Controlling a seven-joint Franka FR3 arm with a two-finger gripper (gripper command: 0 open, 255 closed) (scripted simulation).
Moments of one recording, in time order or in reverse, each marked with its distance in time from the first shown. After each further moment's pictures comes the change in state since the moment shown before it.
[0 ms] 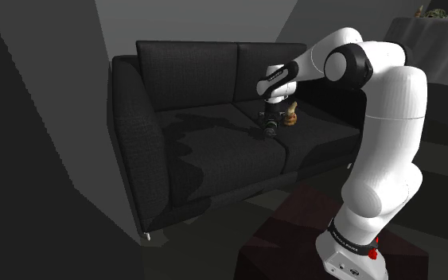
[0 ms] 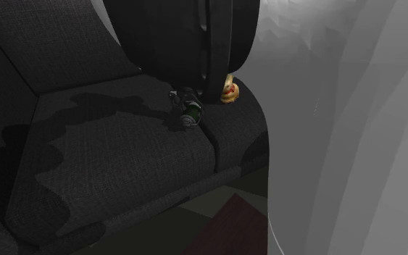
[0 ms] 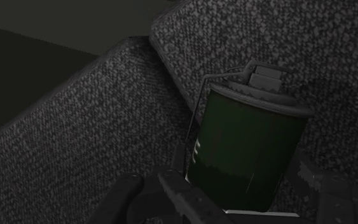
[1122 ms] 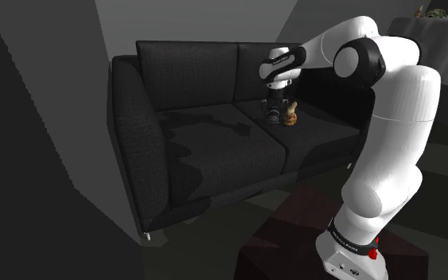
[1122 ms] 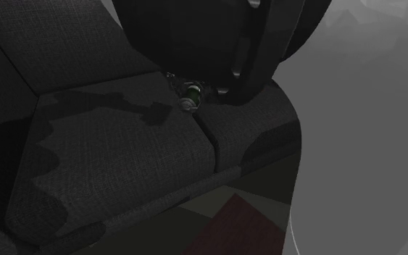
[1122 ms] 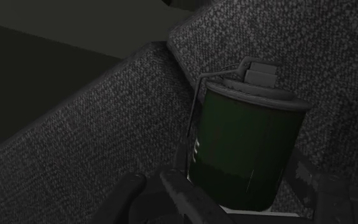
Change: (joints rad) arm 0.006 -0.082 -0.006 0.082 -0.016 -0.164 -0.001
